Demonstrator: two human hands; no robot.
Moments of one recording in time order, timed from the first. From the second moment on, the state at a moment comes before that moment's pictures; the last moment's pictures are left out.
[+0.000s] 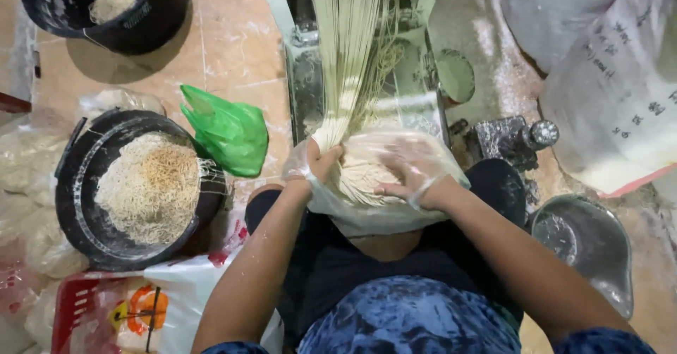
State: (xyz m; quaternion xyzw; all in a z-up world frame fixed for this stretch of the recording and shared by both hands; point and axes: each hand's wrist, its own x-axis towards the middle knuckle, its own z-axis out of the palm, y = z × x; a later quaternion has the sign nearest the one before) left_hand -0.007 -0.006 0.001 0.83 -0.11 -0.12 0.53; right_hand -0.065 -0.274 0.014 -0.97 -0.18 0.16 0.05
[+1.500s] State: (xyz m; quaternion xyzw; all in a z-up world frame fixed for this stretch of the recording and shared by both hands) left_hand 0.095 -0.115 0.061 0.25 -0.14 -0.18 0.94; right_hand -0.041 -0.249 0.109 -0.61 -0.03 0.17 0.78
